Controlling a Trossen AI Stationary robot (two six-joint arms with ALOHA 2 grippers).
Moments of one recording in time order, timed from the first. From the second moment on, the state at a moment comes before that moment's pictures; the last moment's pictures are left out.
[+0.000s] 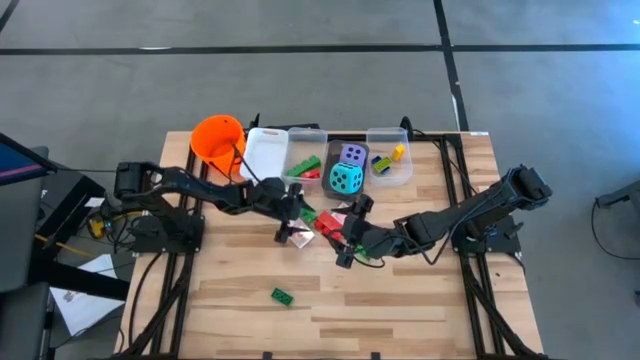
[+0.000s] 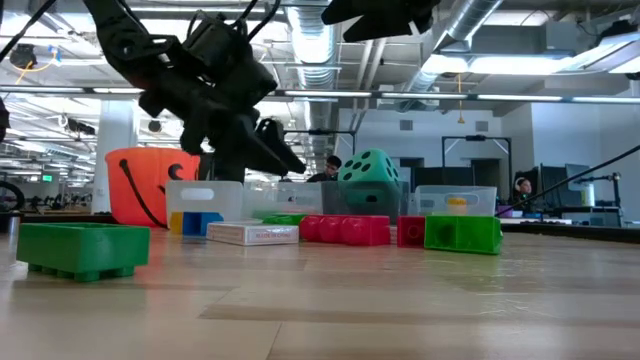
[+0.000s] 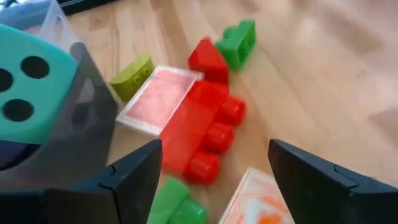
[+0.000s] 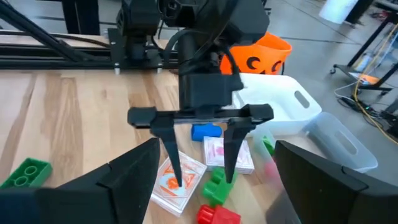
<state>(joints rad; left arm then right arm) 0.16 1.57 0.61 0.40 0.22 0.40 0.36 1.56 1.11 -0.05 0.74 0.13</state>
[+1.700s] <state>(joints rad) 0.23 1.86 1.08 -0.41 0.08 0.55 0.34 1.56 1.11 -0.08 0.70 0.15</state>
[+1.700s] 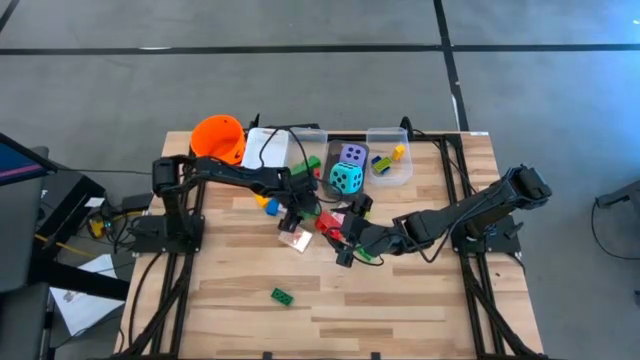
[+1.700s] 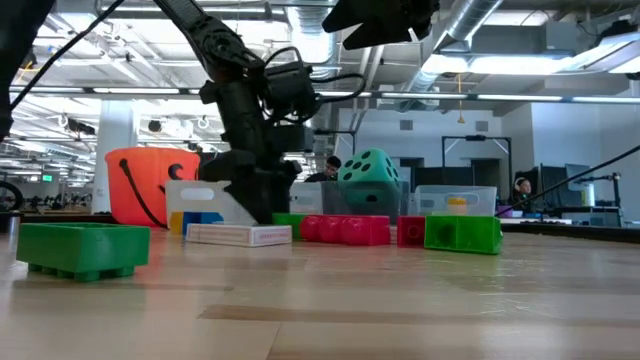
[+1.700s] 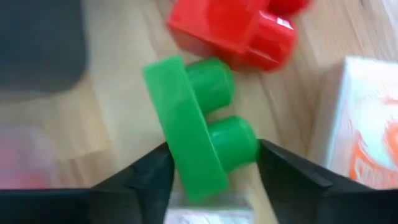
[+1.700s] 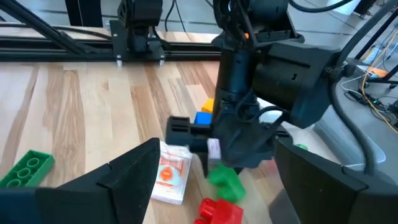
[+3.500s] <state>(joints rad) 0.37 1.45 1.08 -0.07 -0.18 0.42 0.34 1.56 1.11 -0.07 0.70 0.22</state>
